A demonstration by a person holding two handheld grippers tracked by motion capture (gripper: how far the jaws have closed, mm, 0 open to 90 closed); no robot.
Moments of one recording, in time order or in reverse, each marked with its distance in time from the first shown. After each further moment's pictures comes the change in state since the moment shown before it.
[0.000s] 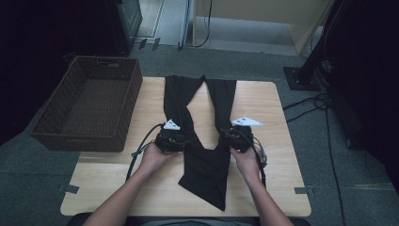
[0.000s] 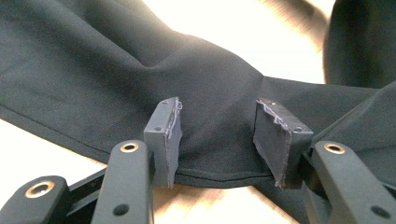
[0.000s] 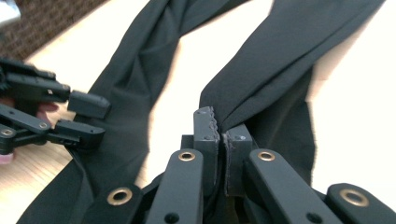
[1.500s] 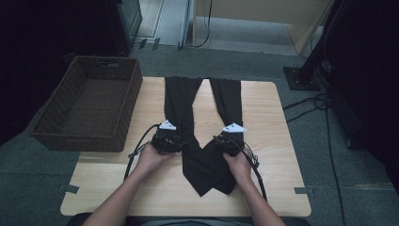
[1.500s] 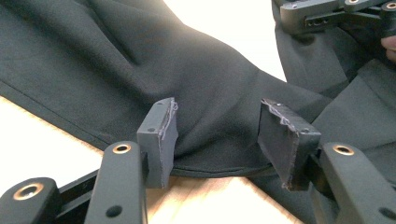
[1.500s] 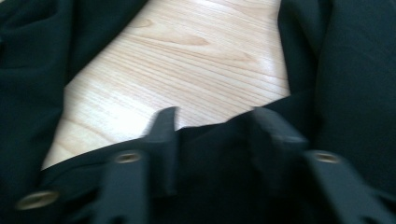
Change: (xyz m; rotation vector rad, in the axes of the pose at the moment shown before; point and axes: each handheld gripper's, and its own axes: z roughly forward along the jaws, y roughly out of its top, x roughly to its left) left arm 0.006 -0.005 -0.008 0.004 -0.022 -0.038; right arm -0.003 -0.039 0.060 0.059 -0.118 -0.093
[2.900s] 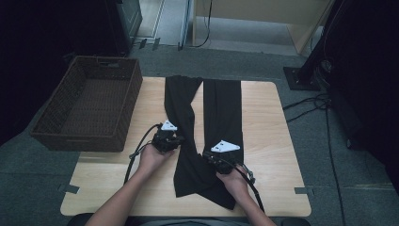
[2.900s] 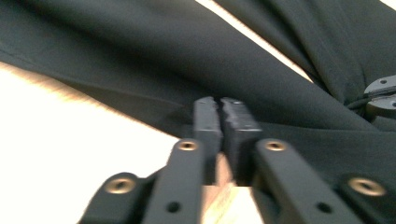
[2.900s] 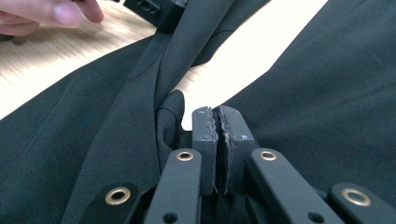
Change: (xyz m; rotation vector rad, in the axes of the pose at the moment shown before) left arm -0.001 0.000 0.004 -0.021 0.080 0.047; right arm 0.052 -0.029 -0.033 0.009 0.243 -0.105
